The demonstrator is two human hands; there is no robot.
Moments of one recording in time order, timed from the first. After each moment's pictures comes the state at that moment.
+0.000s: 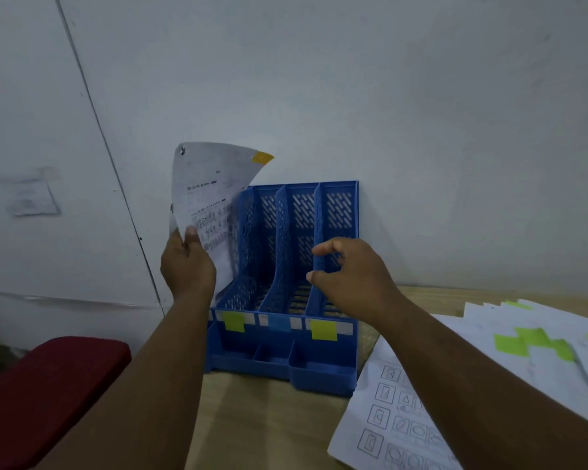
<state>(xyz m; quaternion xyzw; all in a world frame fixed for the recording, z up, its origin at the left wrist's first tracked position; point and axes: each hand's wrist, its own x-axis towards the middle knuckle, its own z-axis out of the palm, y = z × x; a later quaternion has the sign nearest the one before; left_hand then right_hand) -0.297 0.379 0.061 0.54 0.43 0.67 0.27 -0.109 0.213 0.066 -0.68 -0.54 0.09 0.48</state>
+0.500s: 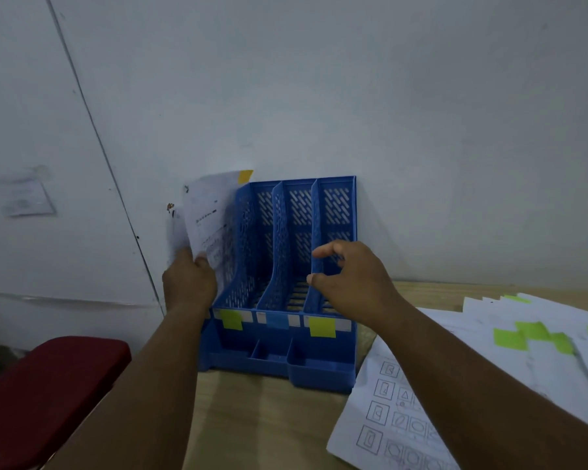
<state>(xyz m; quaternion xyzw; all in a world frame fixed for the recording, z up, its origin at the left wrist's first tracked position) -0.309 0.383 0.039 0.66 0.55 0.49 0.17 -0.106 0.213 0.056 -0.69 -0.52 0.10 0.49</state>
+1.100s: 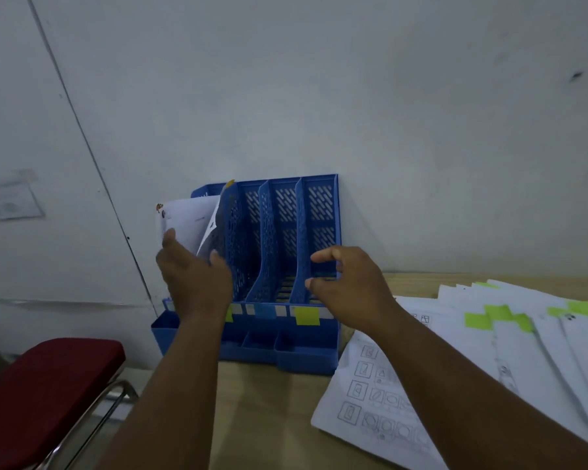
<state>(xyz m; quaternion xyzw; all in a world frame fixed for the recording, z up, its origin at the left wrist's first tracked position) -0.284 0.309 0.053 0.62 0.50 0.59 0.15 -0.109 0.174 0.050 -0.69 -0.50 0.10 0.50</state>
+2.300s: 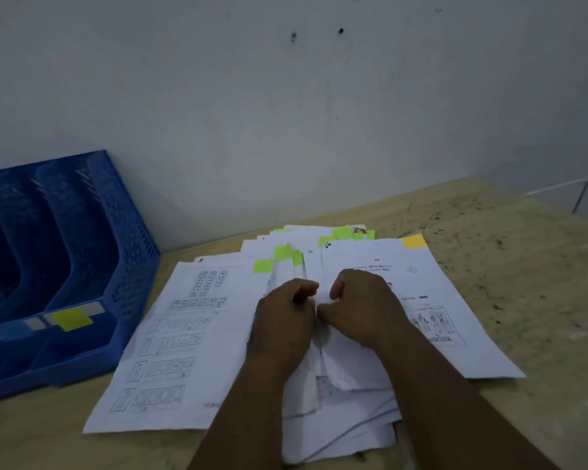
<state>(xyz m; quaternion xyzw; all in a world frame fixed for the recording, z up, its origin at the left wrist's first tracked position) -0.028 0.031 -0.064 0.84 0.23 0.27 0.40 0.058 -0.087 -0.033 -0.90 -0.27 0.06 0.33</state>
